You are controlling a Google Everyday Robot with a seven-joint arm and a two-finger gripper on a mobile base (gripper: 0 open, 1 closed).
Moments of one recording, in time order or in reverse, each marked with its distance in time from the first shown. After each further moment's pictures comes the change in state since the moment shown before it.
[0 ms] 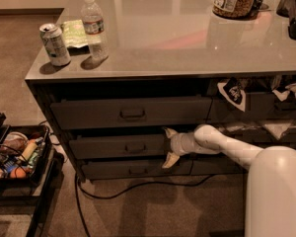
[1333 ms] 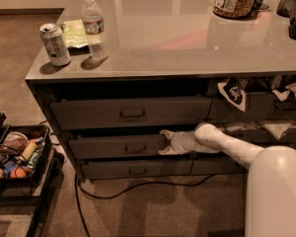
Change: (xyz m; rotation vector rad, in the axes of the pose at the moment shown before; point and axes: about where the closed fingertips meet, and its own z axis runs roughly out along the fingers) arm -0.001 -0.003 -0.002 0.000 0.000 0.000
